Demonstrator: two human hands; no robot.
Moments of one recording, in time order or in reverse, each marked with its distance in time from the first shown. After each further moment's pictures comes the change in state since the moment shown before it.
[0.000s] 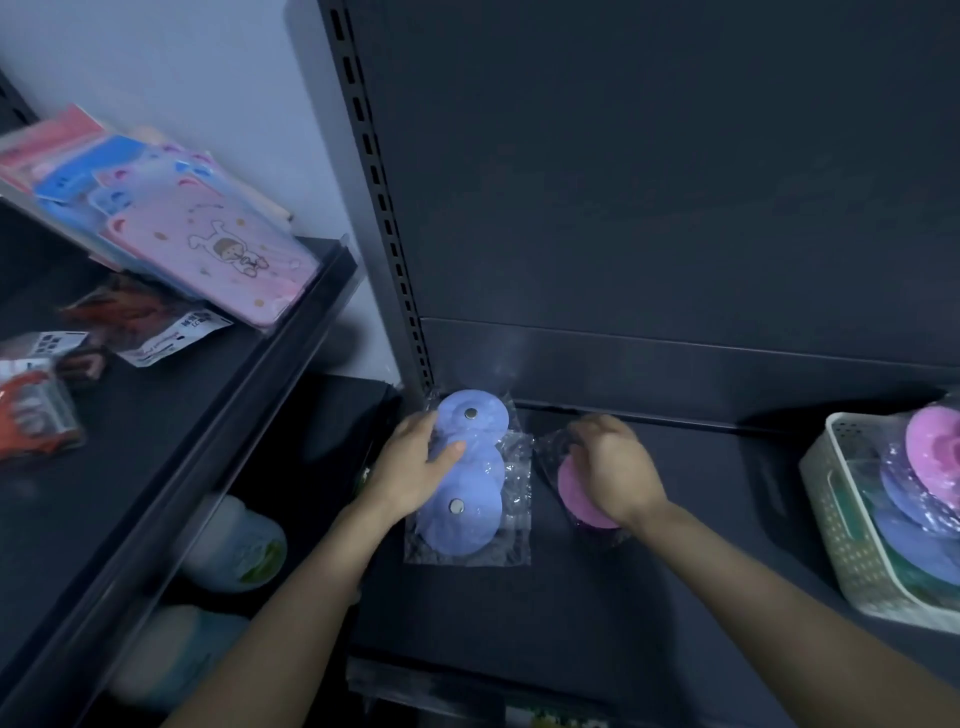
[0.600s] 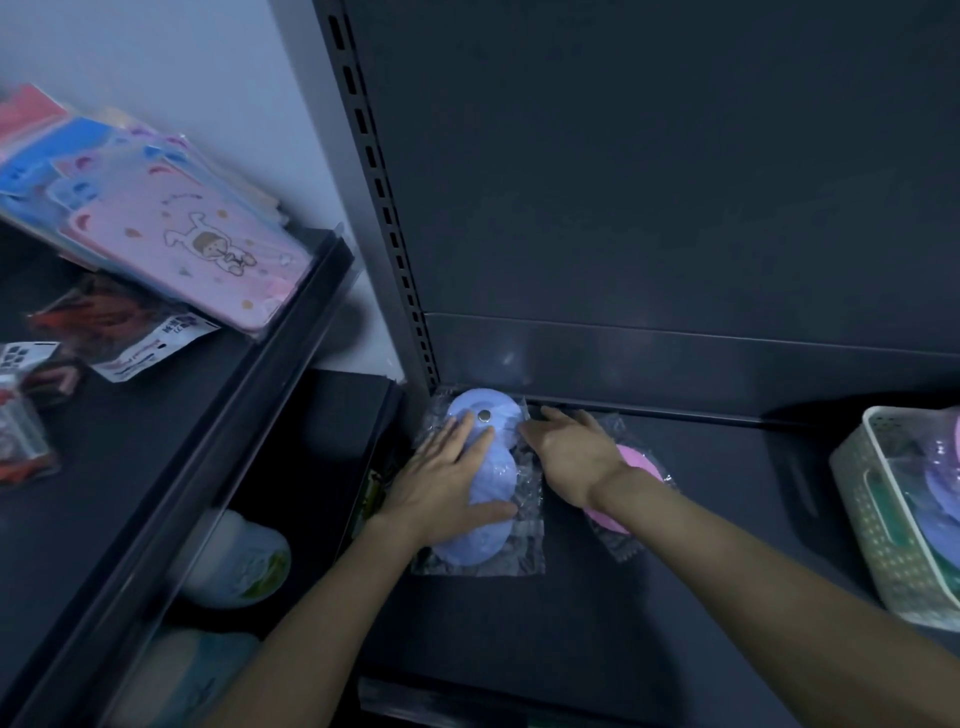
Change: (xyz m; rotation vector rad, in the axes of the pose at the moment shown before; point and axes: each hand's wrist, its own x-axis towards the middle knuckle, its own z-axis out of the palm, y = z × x) left_hand 0.004 -0.011 0.018 0.535 -0.327 0.249; right_hand 0.033 -0.043 0.012 -0.311 -0.398 -0.222
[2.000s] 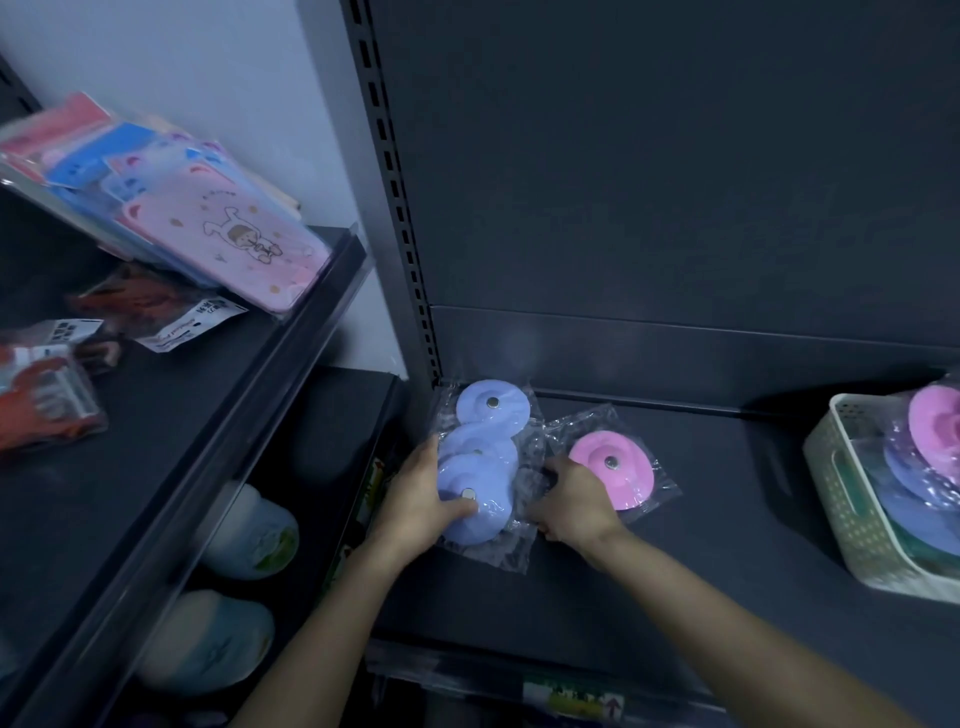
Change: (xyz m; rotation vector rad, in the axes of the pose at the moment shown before) left_hand -0.048 0.009 0.006 -0.618 0.209 -0.329; right_hand -0.051 -0.032 0.044 0.915 0.136 0.452
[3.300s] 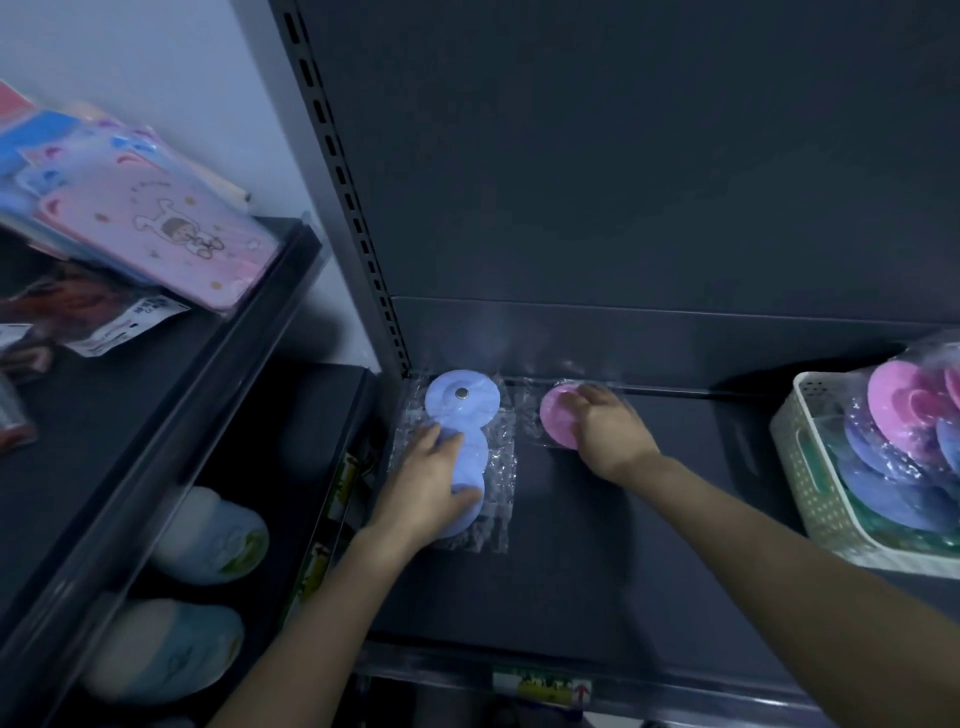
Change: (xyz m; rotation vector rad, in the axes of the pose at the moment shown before) left_hand 0.011 0.033 0.022 0.349 -0.050 0.167; right_hand 0.052 0.026 -0.082 -0.780 0.099 -0.286
